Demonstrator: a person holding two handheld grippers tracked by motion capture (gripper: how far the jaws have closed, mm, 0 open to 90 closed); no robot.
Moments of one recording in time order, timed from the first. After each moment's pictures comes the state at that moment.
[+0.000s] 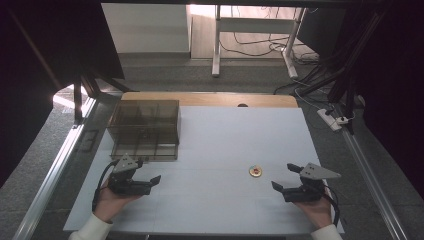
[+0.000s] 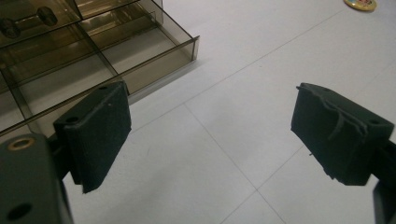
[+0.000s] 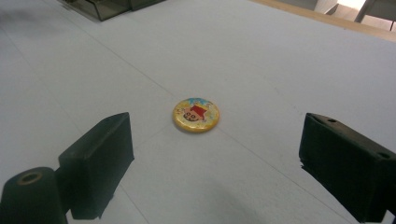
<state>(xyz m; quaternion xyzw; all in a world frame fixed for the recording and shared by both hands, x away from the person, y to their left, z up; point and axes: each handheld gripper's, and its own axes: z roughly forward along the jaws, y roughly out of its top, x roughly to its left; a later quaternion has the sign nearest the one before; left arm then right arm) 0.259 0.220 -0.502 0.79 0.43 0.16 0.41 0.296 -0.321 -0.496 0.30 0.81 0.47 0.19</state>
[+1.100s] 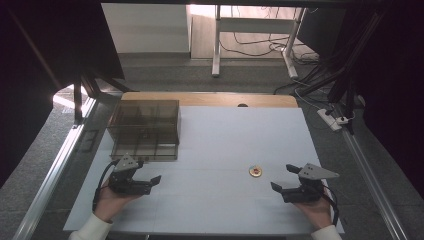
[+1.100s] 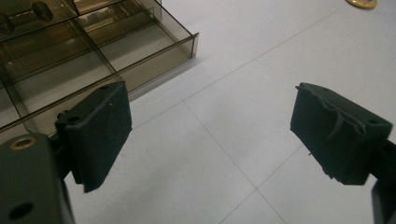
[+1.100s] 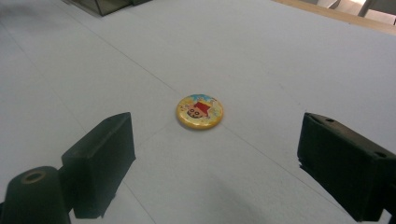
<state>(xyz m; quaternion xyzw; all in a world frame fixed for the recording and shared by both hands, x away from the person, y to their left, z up) 0.261 0.219 -0.502 0.79 0.43 0.15 0.40 0.295 -0.318 -0.496 0.31 0.81 0.46 0.19</state>
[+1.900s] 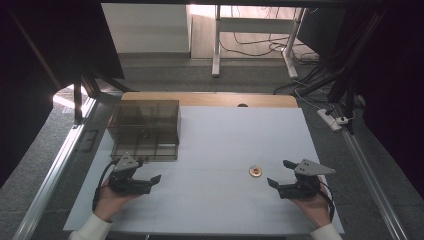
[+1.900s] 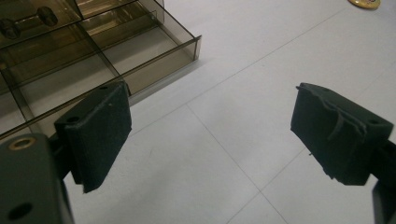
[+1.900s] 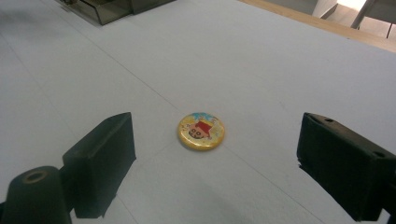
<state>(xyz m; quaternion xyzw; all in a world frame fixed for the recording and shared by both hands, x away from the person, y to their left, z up) 0.262 0.220 -0.501 0.79 0.43 0.15 0.40 0.300 -0.304 -0.485 0.30 0.81 0.46 0.20</state>
